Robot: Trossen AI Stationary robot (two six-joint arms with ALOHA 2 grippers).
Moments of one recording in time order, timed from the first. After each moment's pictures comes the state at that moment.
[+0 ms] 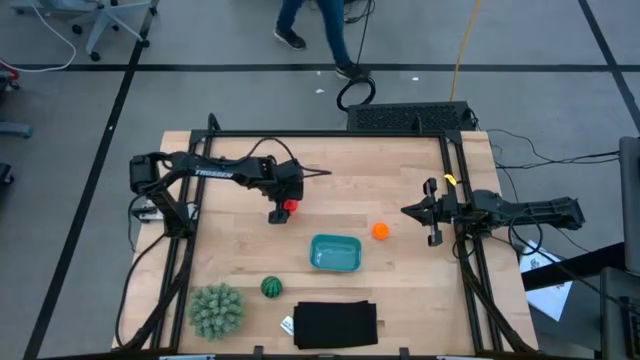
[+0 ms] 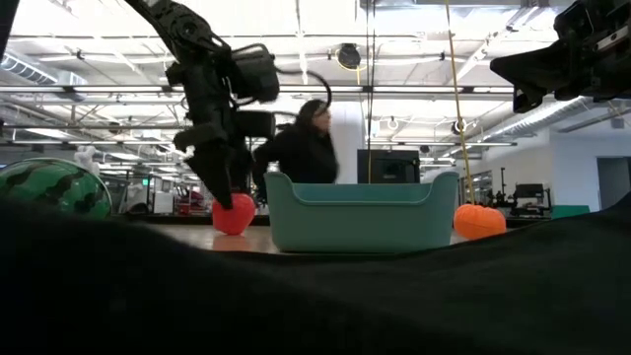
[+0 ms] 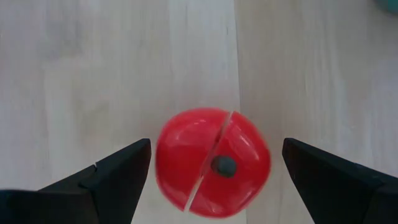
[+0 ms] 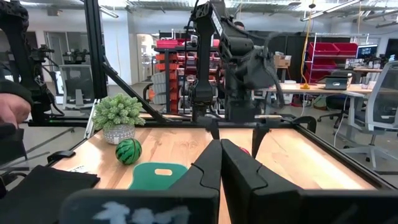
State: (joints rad) left arm 0.29 1.69 1.02 -0.57 0.13 0.33; right arm 0.05 0.09 0.02 0.19 0.06 -0.01
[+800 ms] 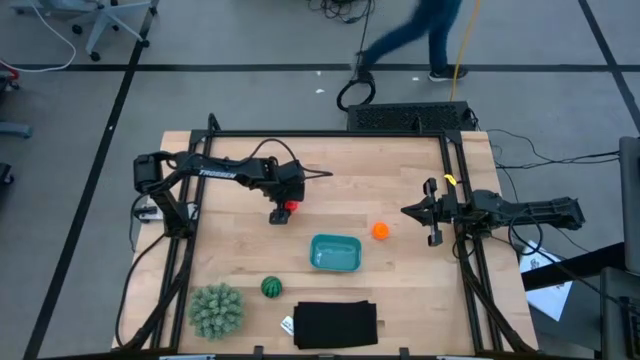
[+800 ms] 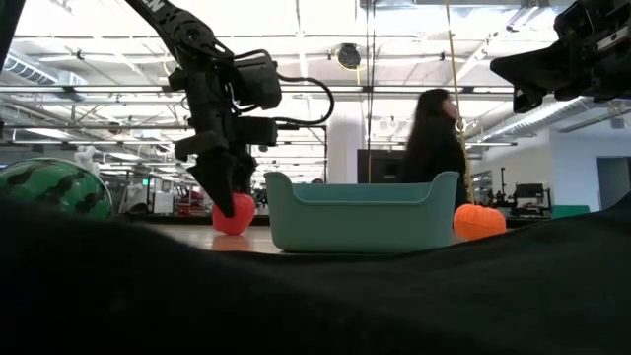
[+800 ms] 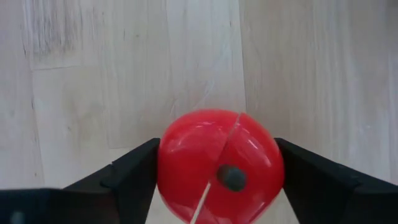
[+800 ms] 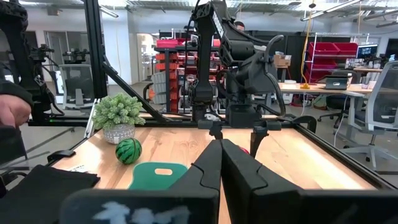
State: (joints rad) left arm 0.29 1.72 1.02 -0.55 0.12 0.35; right arm 0.05 0.09 0.02 0.19 0.06 -0.01
